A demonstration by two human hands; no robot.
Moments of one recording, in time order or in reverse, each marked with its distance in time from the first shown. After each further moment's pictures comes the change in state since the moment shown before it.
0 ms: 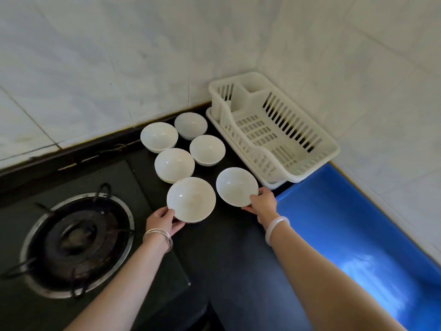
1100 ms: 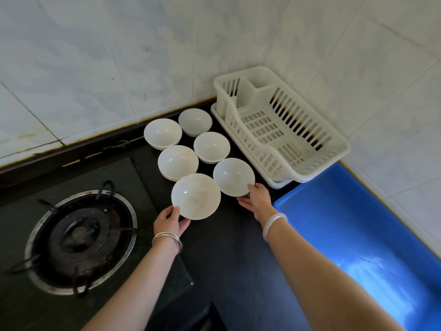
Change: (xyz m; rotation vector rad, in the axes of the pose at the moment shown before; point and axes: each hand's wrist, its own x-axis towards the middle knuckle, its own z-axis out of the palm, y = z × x) left_hand -0.005 -0.013 0.011 -0.089 0.082 0.013; right_hand 0.020 0.001 0.021 0.195 -0.188 0.150
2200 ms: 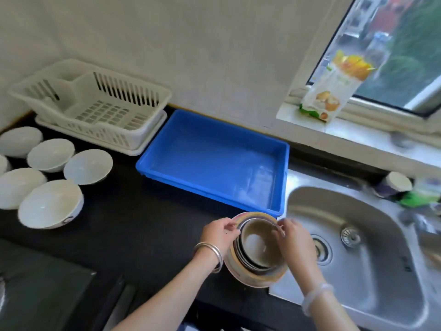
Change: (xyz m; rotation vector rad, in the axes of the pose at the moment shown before) left_hand -0.259 -0.233 0.048 1.433 -1.091 0.583; right_hand -0.283 0.221 -0.319 -0.827 0.780 -0.080
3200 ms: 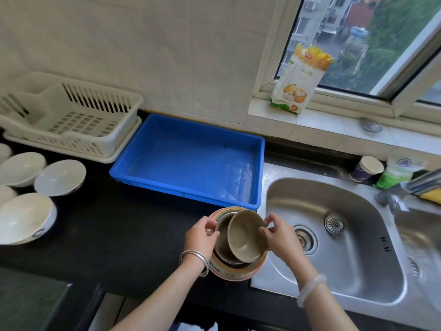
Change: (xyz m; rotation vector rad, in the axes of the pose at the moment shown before) left_hand -0.010 0.003 0.032 -0.044 0.110 -0.011; right_hand -0.006 0.031 -0.015 0.441 -0.142 0.098
